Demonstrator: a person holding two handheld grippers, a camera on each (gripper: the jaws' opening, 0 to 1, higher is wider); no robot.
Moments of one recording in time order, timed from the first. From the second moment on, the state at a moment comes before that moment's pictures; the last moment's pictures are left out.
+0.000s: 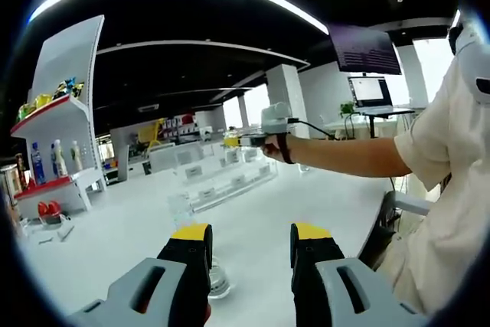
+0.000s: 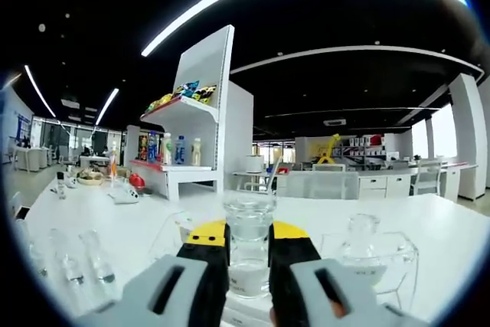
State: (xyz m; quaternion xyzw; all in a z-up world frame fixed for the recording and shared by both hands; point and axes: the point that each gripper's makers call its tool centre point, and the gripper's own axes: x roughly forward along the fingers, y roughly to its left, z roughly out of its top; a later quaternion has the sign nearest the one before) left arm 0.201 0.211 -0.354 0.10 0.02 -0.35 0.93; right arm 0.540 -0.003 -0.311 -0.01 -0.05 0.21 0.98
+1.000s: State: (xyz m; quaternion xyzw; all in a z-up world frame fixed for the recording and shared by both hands) left arm 0.204 0.208 -0.358 0.10 0.03 -0.35 0.93; right arm 0.527 0.004 -0.346 -0.01 -0.04 0.21 0.98
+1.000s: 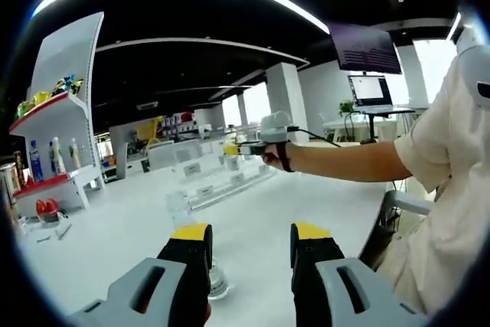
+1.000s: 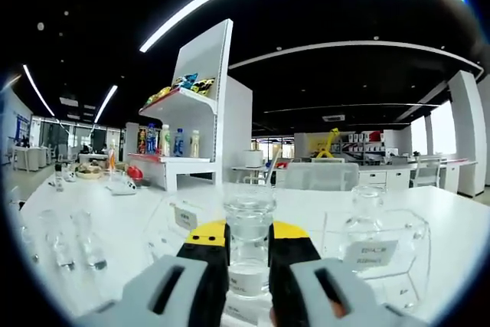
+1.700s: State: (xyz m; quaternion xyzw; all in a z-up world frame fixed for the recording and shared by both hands) left arm 0.205 0.206 -0.358 0.10 0.03 -0.35 0.93; right arm 0.515 0.011 -0.364 -0.02 -0.03 0.21 0.98
